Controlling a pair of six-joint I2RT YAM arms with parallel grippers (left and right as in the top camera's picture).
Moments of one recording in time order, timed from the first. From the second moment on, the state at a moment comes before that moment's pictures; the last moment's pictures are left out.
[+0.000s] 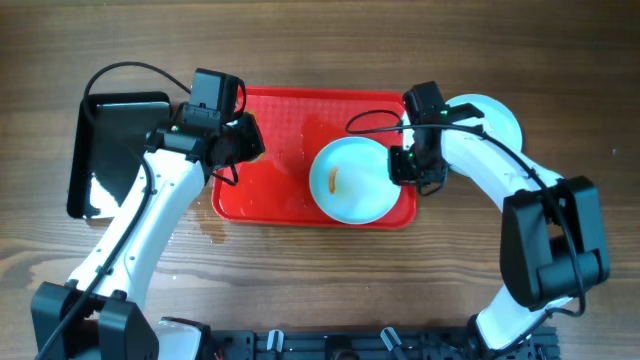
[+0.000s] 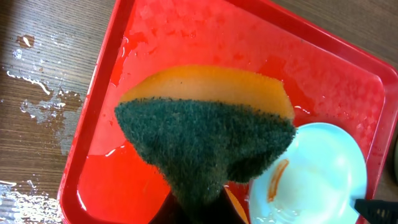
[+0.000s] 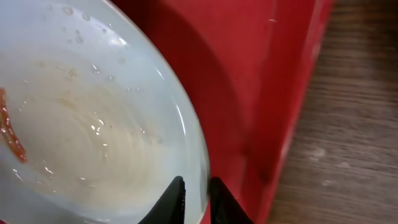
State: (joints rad) left arm -0.24 1.51 1.17 -0.76 0.05 -0.54; right arm 0.28 1.85 1.18 -0.83 -0.18 0.28
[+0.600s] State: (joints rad) left arm -0.24 1.51 1.17 -0.78 0.05 -0.54; right arm 0.44 1.93 1.18 -0.66 -0.26 0.45
